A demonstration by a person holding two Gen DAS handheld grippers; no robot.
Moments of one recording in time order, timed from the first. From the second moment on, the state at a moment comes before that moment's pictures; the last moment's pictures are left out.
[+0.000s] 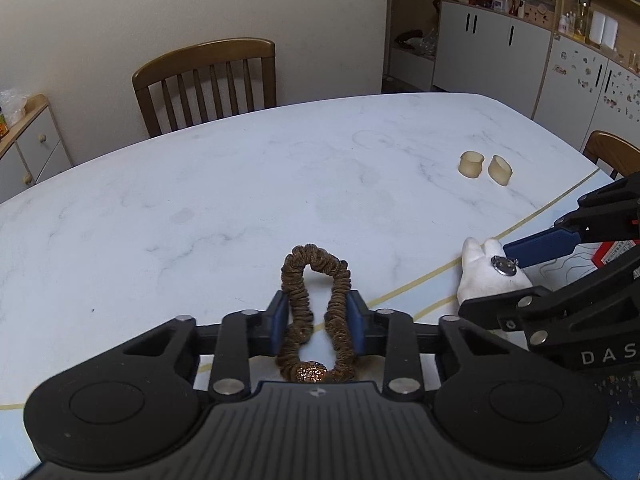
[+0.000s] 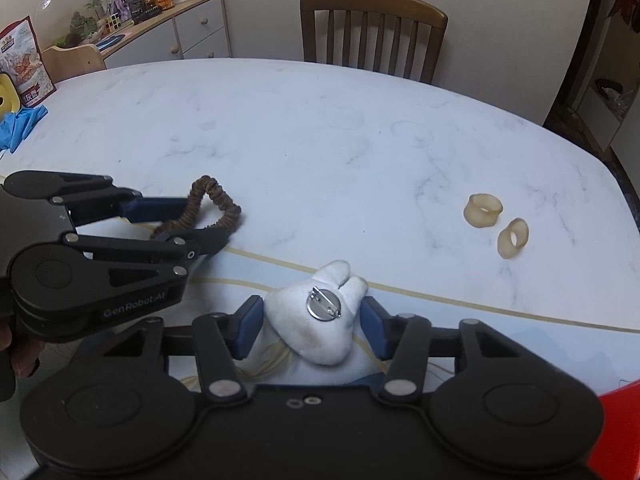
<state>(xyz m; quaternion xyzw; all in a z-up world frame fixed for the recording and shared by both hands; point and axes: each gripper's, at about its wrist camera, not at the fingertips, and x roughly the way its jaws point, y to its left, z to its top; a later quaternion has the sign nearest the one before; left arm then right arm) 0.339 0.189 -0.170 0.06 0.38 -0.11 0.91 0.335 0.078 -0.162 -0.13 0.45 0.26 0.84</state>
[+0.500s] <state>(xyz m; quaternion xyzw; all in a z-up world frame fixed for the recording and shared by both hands) 0.312 0.195 -0.145 0.00 0.41 -0.10 0.91 0.304 0.060 -0.131 -0.10 0.44 0.26 0.85</state>
